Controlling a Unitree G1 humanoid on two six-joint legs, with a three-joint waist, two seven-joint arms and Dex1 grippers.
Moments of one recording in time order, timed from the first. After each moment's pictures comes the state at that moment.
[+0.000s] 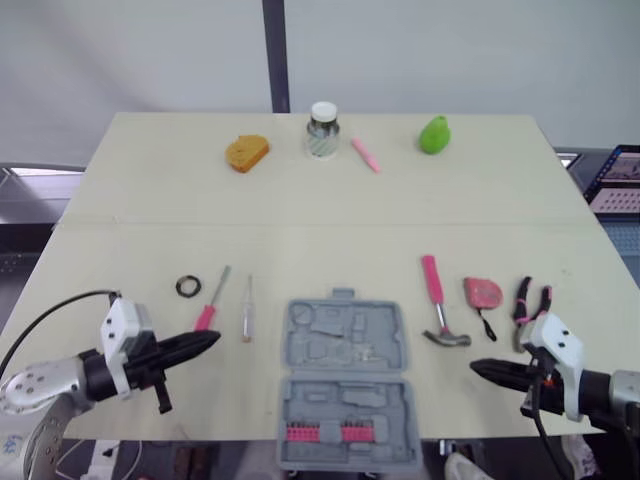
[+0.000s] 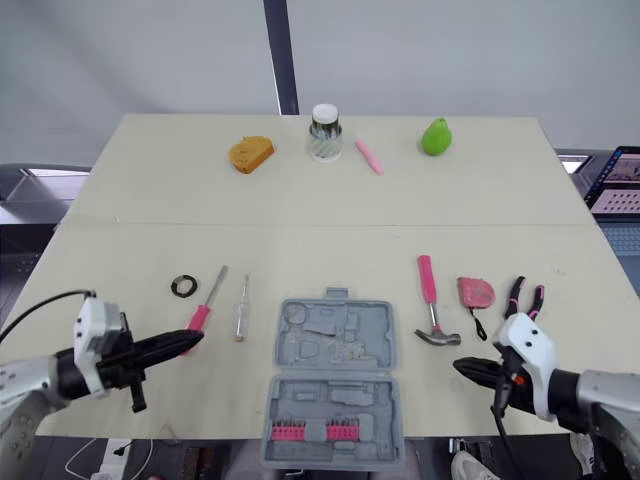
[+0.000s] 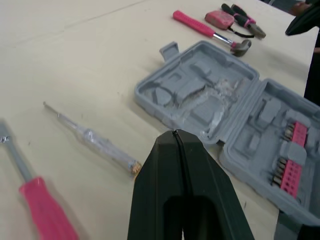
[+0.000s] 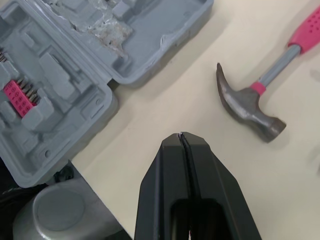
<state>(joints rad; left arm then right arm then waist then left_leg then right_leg) 0.34 0.66 0.44 -0.38 -0.53 0.36 -1.04 0.42 -0.91 -0.40 -0.50 0.52 0.63 0.98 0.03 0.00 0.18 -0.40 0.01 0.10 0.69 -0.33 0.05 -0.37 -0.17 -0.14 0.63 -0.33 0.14</state>
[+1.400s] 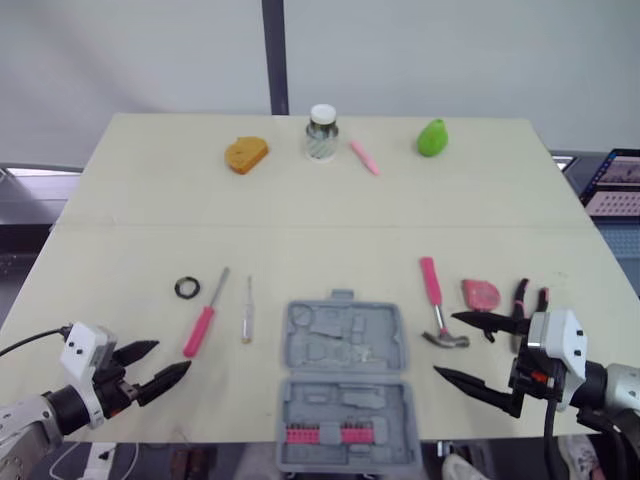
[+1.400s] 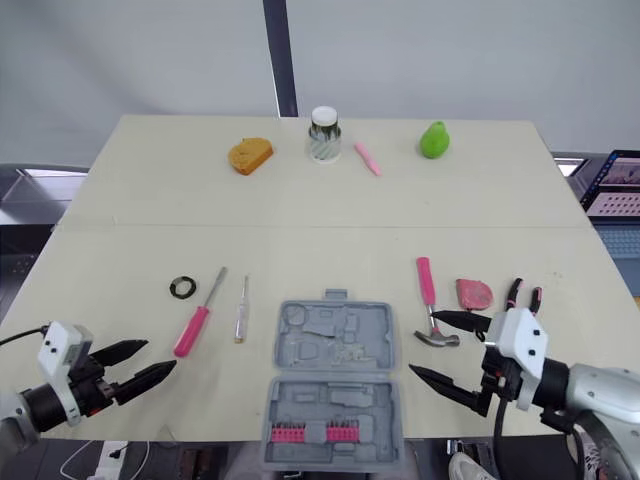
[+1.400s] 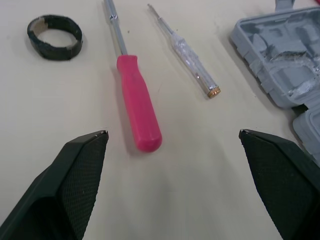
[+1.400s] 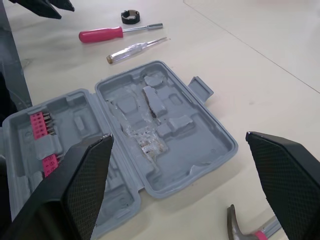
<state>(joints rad) 0.46 0.75 0.54 -0.39 -0.61 0.66 -0.74 0.36 -0.75 -0.39 -0.63 0.56 0.31 1.03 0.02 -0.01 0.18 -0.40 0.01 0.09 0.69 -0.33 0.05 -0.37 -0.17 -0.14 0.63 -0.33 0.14</state>
